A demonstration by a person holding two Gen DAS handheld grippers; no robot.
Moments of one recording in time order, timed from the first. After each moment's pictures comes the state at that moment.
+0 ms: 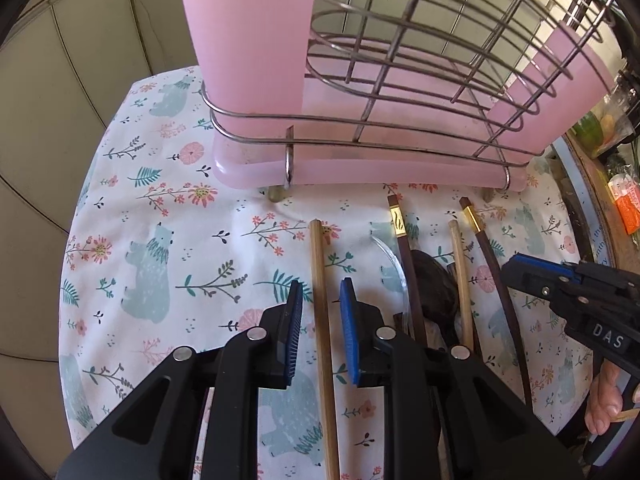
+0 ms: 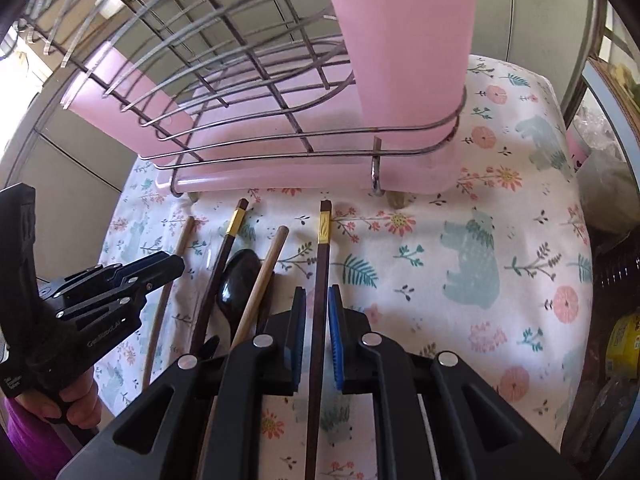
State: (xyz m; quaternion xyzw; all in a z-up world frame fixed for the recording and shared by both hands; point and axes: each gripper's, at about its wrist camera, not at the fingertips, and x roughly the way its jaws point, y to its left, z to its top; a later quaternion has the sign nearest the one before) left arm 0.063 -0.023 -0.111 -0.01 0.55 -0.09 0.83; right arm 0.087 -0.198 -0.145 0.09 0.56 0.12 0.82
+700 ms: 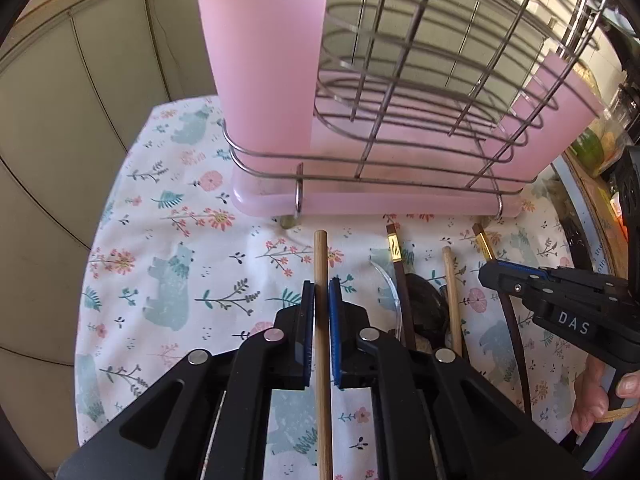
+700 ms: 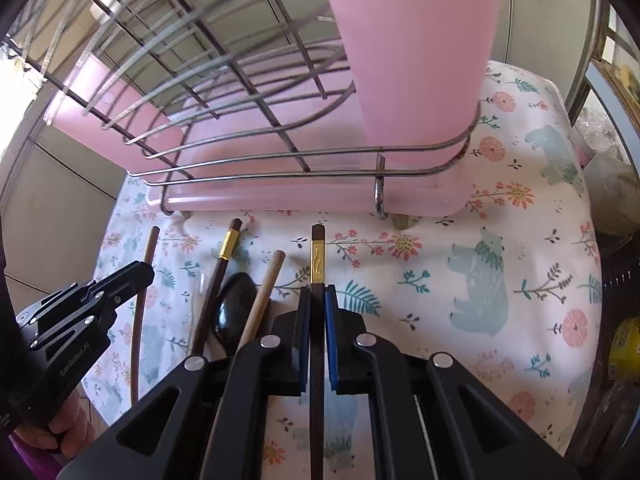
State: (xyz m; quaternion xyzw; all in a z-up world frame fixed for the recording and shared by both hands) left arm 0.051 -0.029 -0.081 -0.01 0.50 -0.06 0.87; right arm 0.101 -0.201 -0.147 0.10 0.54 0.12 0.83
